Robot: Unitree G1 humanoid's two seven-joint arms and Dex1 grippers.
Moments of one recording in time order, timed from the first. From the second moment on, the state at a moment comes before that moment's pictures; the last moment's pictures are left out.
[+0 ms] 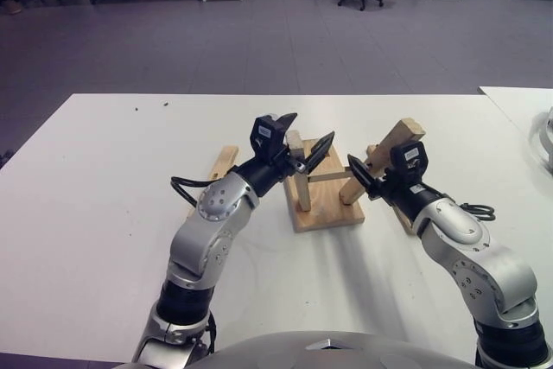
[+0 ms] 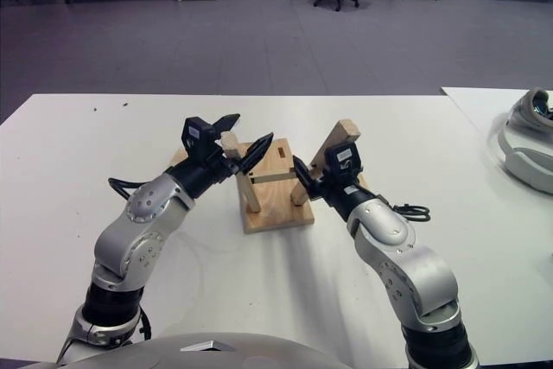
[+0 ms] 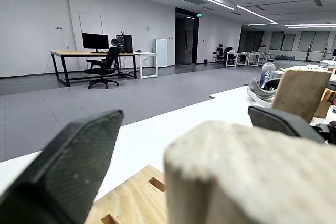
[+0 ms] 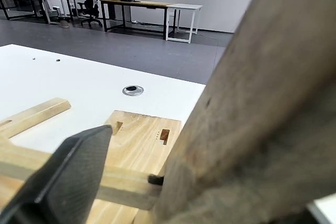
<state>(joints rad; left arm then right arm) -0.21 0.09 -0.23 -0.48 -0.34 0.50 -0.30 -0.01 -0.46 0.04 -0.69 0.51 0.77 0.04</state>
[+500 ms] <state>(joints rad) -0.59 0.32 0.05 -0.40 -0.62 0.60 -0.50 -0.44 -0.58 -0.26 -0.46 1.01 0.80 0.27</state>
